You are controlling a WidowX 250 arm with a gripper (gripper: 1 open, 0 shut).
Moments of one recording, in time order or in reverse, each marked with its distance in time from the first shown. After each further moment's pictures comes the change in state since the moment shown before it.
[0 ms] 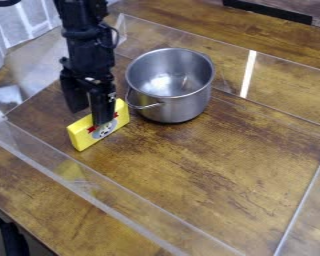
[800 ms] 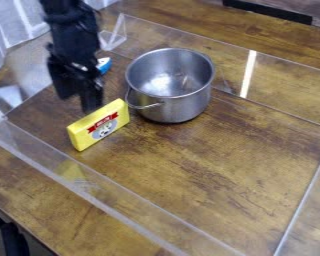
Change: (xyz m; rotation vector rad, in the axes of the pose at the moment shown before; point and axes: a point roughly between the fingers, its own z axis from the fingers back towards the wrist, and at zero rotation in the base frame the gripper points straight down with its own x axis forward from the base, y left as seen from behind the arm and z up) arm -0.001 -0.012 0.014 0.017 -0.067 -0.054
